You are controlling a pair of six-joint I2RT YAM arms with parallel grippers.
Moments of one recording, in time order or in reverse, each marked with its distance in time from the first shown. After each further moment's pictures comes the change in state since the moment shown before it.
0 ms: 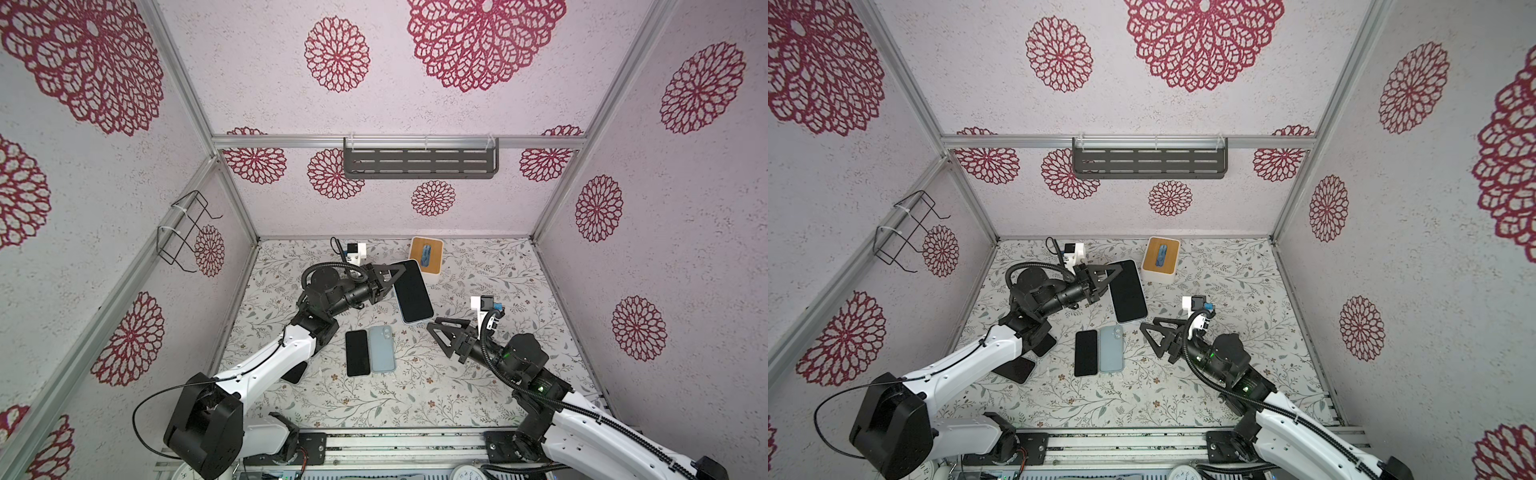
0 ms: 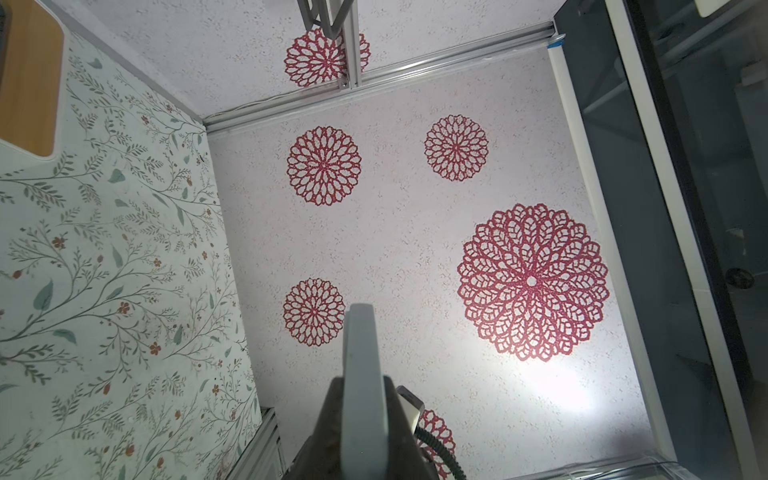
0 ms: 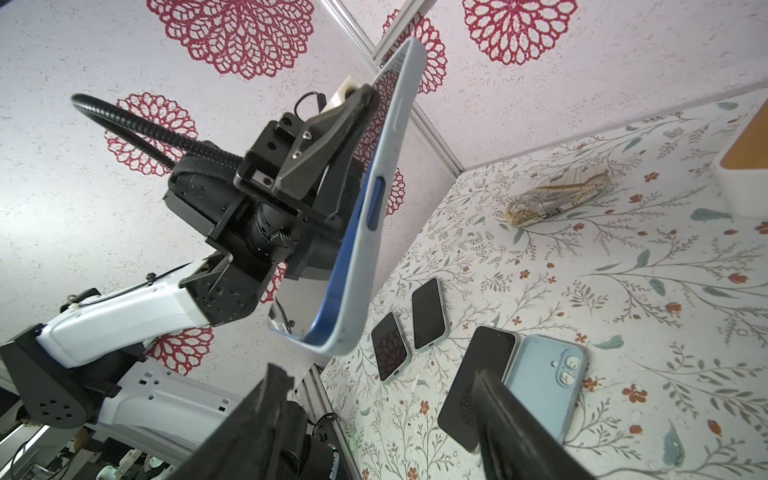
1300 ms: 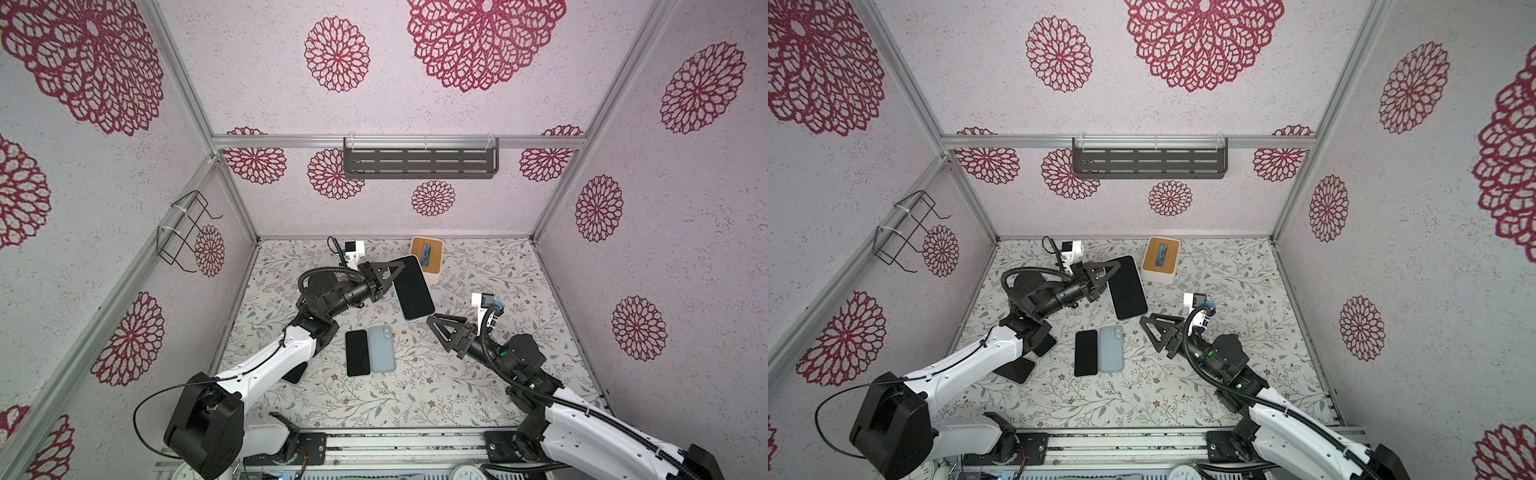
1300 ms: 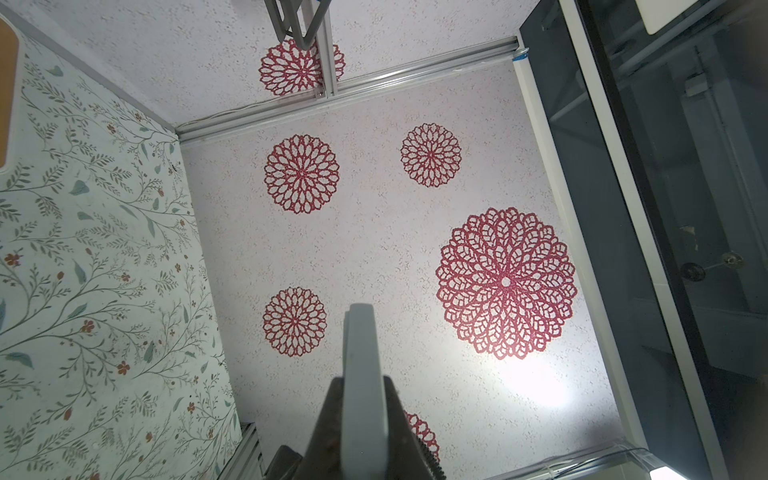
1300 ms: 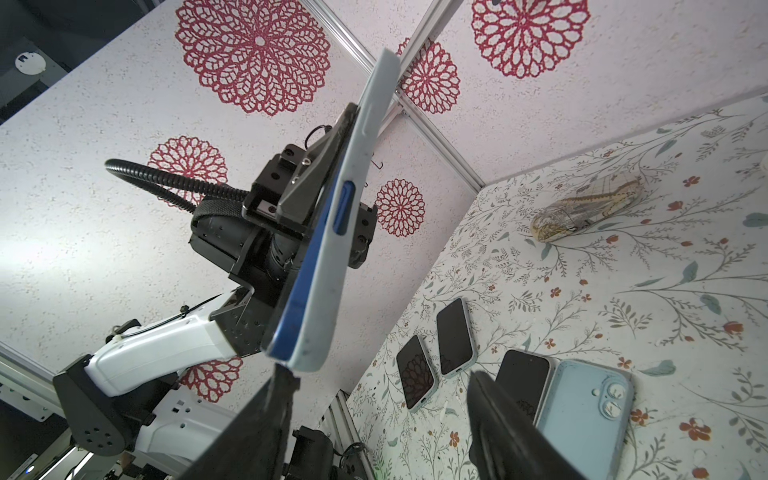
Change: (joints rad) left arm -0.003 0.001 -0.014 0.089 -0.012 -0.035; right arm -0.011 0.066 -0.040 0.189 -0.007 0.093
